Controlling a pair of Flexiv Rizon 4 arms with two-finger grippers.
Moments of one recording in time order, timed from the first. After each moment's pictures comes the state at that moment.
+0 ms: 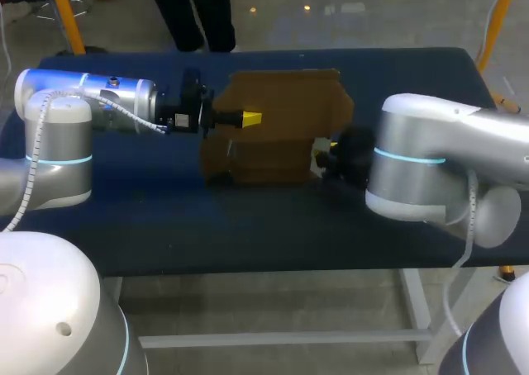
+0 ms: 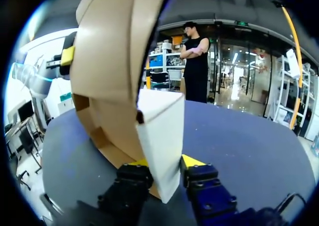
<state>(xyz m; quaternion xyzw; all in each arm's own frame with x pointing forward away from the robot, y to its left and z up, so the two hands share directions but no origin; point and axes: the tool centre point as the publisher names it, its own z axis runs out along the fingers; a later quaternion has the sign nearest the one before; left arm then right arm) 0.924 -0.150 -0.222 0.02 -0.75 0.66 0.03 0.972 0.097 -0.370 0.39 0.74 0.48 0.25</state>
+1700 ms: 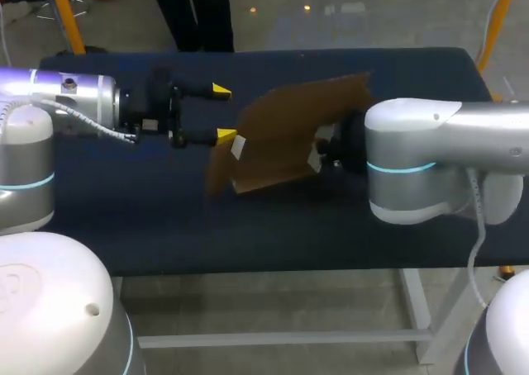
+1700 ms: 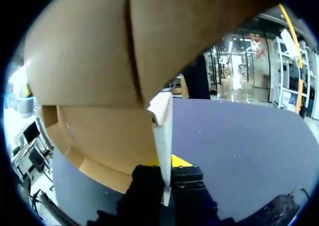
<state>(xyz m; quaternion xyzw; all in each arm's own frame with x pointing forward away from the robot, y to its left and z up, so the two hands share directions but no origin) 0.887 -0.096 -0.182 -0.01 -0.79 0.60 -0.12 0.988 0.105 -0.359 0.43 0.72 0.51 0.19</state>
